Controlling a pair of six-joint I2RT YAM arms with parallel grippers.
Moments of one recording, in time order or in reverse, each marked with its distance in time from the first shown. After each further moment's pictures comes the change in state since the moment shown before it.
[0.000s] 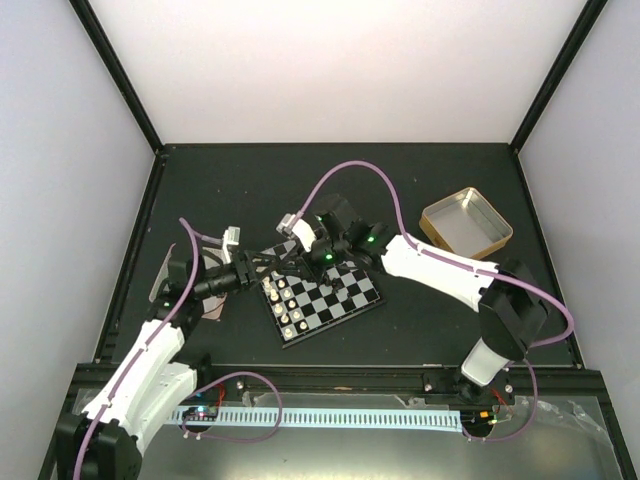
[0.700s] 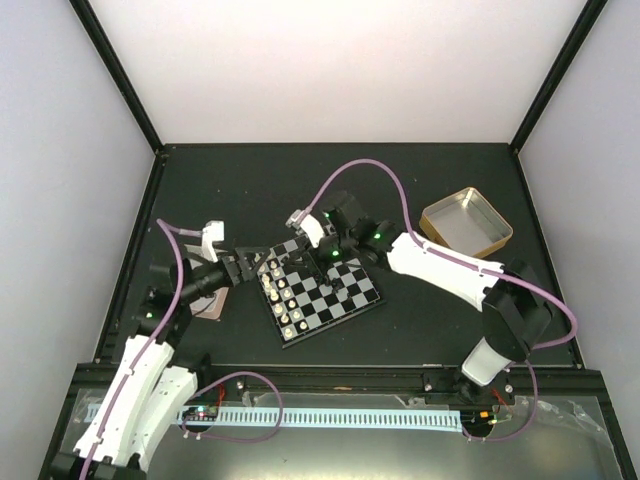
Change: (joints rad) left arm 0.024 -0.169 0.120 -0.224 -0.198 0.294; right arm -0.063 -0.017 -0.017 -0.027 0.046 0.039
